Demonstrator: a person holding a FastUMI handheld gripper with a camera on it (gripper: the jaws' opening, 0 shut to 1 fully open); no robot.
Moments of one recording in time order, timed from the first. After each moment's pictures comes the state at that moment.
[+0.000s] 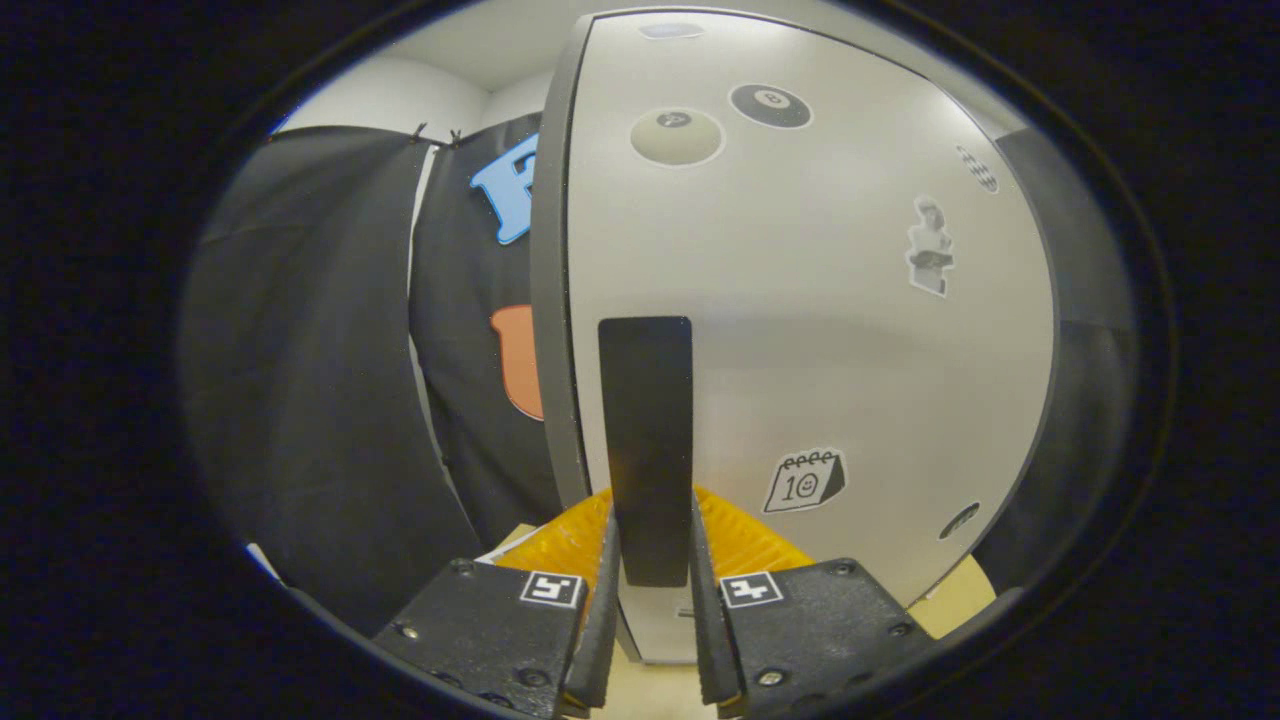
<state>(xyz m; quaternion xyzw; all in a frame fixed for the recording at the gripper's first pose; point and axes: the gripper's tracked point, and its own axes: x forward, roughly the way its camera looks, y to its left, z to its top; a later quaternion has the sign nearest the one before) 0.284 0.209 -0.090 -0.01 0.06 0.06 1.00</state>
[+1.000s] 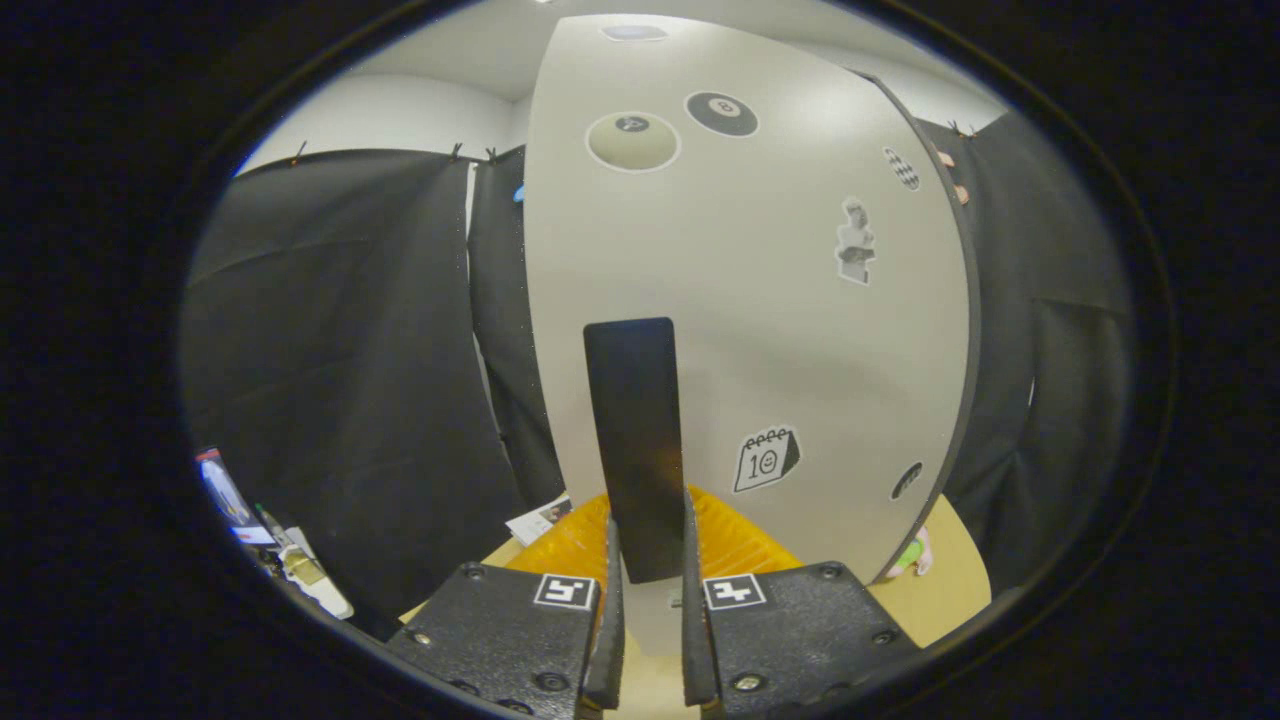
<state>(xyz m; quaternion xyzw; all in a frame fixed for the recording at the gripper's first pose) 0.184 0.171 -0.098 0.01 0.07 0.13 0.99</state>
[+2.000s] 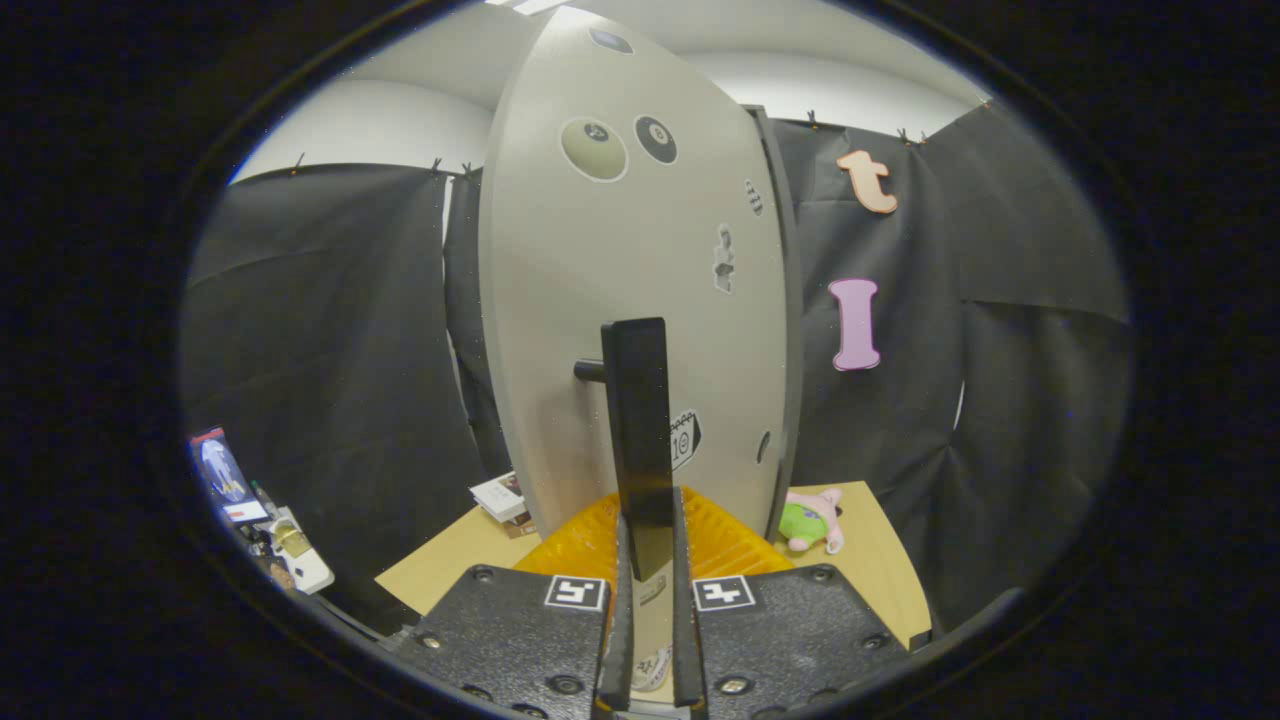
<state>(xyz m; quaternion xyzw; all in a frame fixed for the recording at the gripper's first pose) 0.159 0.125 -0.100 0.01 0.08 0.09 0.99</state>
